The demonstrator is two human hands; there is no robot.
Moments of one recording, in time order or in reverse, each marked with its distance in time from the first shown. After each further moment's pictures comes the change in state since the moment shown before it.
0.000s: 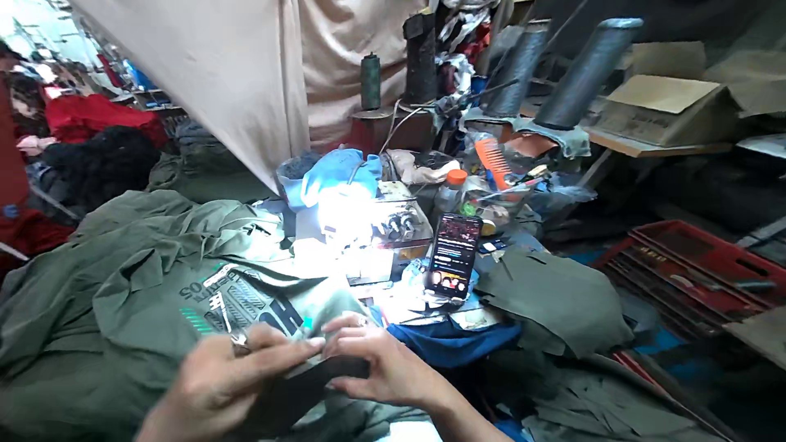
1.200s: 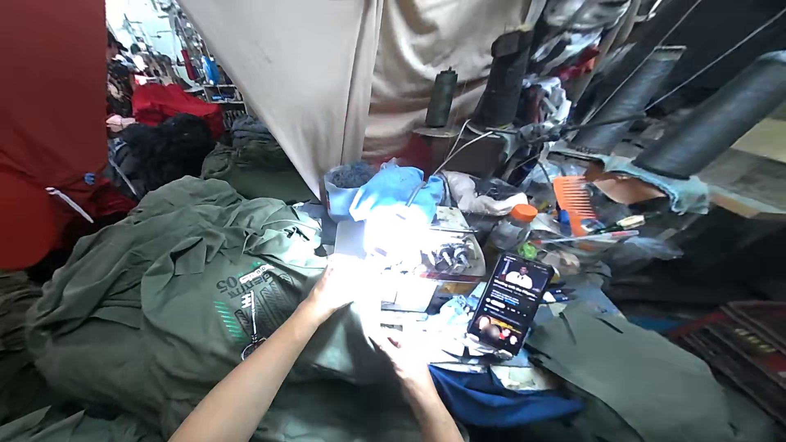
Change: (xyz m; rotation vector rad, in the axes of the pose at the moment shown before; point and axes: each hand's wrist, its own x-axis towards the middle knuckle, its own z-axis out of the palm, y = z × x) left_hand 0.063 -0.159 0.106 0.186 -0.103 -0.426; right_hand -0.011 0.115 0.036 0.329 0.540 0.792
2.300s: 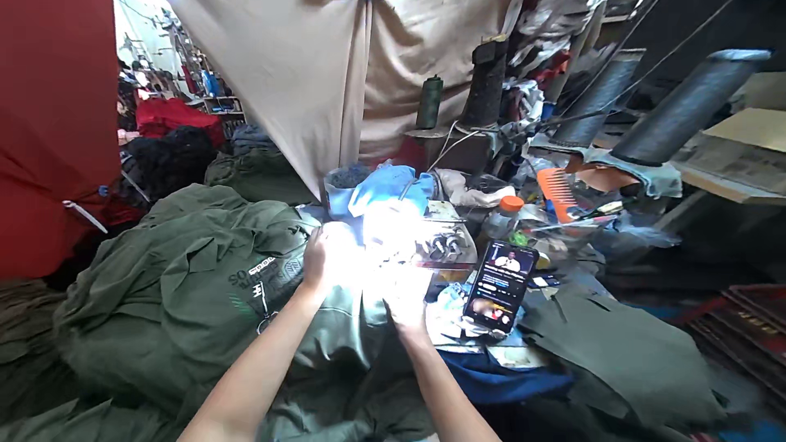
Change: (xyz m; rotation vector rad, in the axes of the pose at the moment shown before) left_hand 0.003 -0.009 -0.015 0.266 0.318 -0.214; right_hand 0.032 -0.044 0.008 -0.260 0.303 -0.125
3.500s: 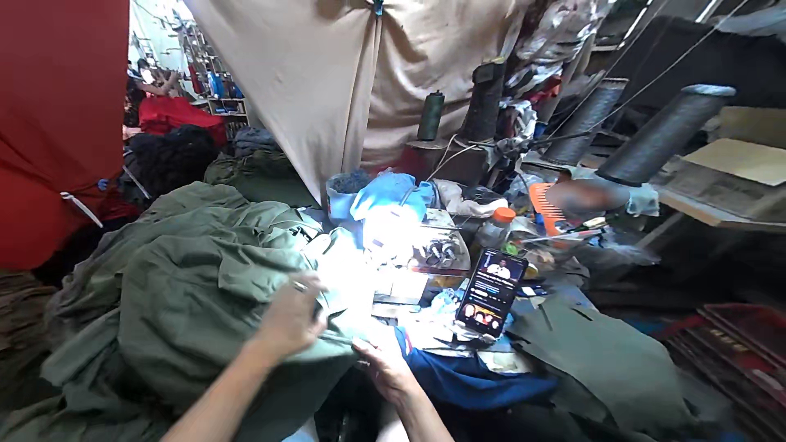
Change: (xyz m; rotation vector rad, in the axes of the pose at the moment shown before) left_hand -0.097 -0.025 -0.069 0.070 -0.081 0.266; right_hand -0.074 0.029 0.003 0.772 -0.531 0.487
